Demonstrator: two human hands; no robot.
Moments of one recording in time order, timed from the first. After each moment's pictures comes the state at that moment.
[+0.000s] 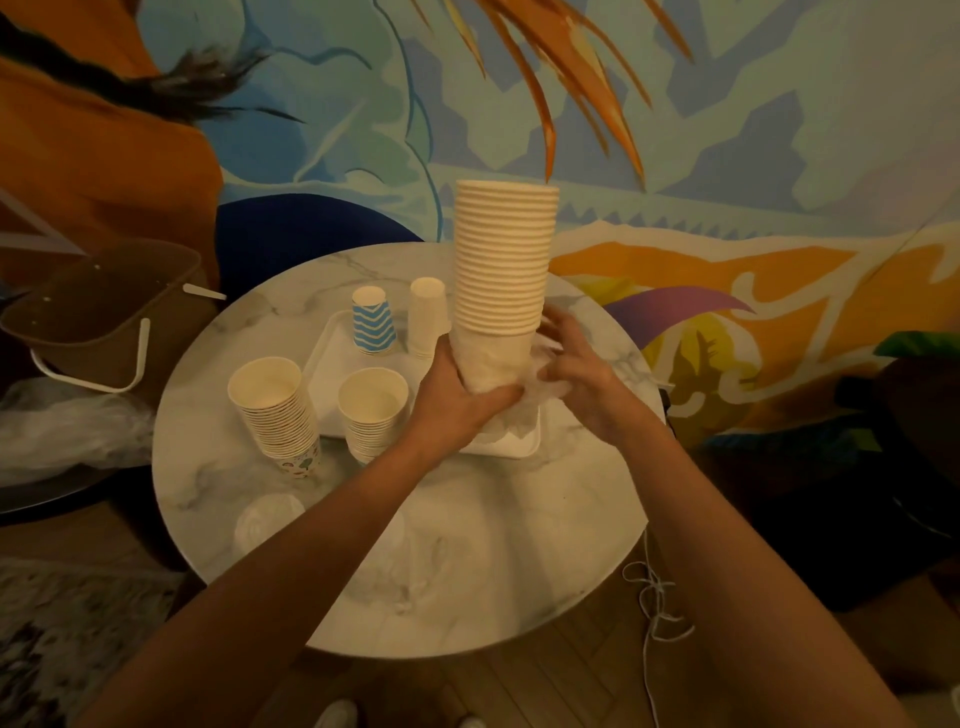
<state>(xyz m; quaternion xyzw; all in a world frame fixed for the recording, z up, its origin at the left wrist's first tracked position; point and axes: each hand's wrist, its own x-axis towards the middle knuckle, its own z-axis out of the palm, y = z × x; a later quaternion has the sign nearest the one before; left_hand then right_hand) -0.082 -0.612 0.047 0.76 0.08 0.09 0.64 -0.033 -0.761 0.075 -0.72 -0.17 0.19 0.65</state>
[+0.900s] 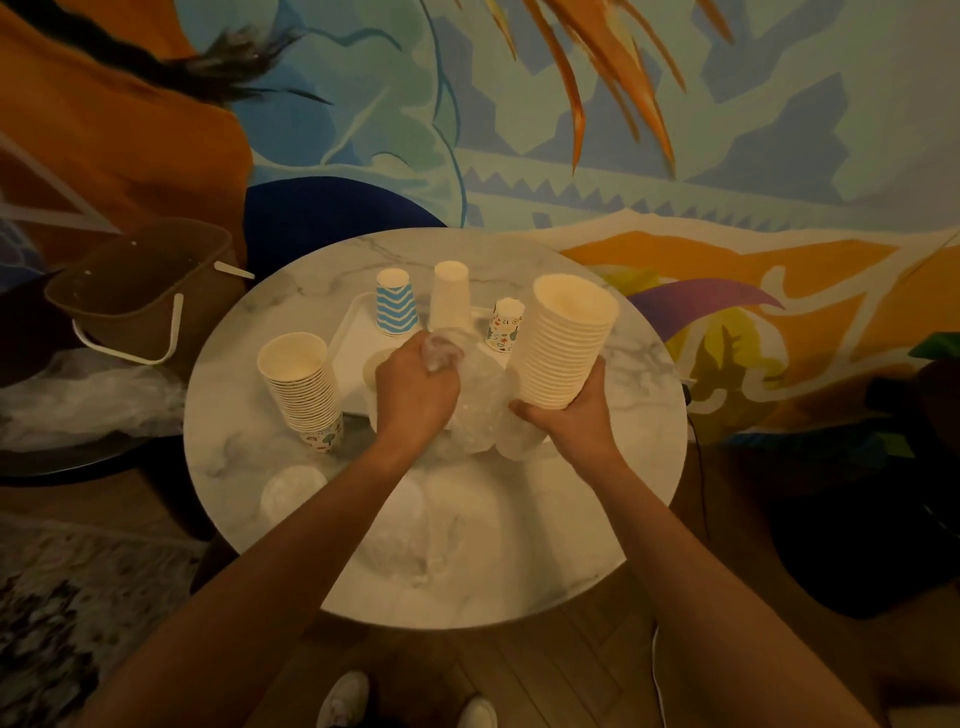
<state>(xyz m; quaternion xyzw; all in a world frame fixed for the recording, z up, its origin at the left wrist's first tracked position) -0.101 -0.580 0.047 0.84 0.22 0.17 0.46 -0.052 -0.747 -0.007 -0.78 -0.07 -0.02 0.62</state>
